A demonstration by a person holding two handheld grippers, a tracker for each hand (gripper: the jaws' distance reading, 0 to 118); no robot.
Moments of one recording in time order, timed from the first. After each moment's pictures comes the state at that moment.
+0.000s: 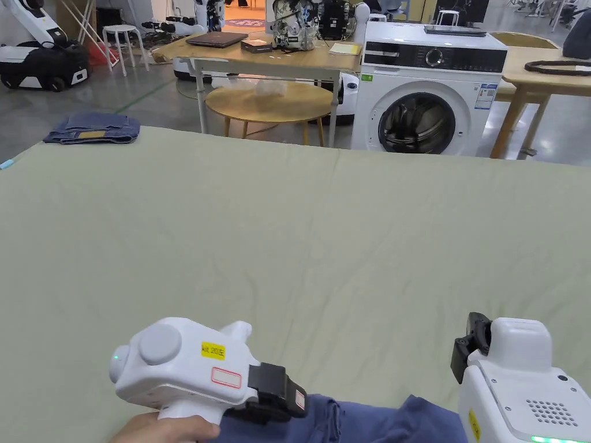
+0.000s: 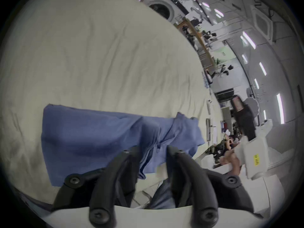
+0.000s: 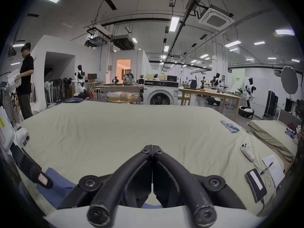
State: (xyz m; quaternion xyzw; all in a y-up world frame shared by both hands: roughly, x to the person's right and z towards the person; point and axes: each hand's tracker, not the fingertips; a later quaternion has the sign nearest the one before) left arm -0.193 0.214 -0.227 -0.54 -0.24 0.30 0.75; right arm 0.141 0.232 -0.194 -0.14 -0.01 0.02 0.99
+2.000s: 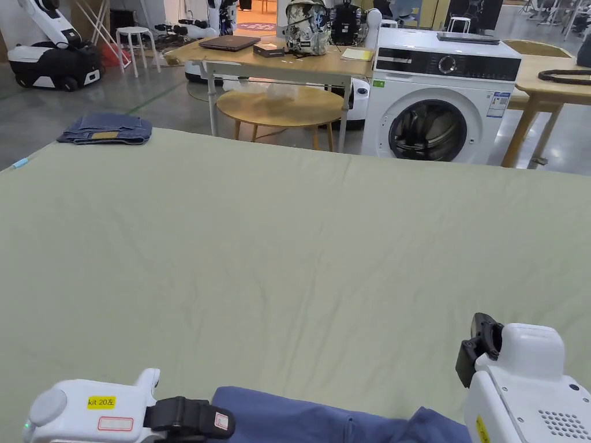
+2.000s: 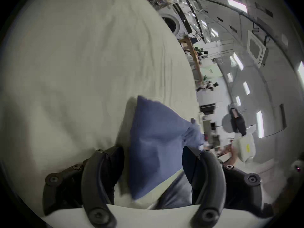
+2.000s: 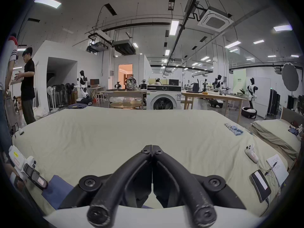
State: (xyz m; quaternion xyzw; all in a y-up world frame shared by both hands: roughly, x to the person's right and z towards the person) left arm -0.337 0.093 -0.215 -0.49 -0.30 0.45 0.68; right arm 0.131 0.238 -0.196 -0.12 0.01 0.01 0.99
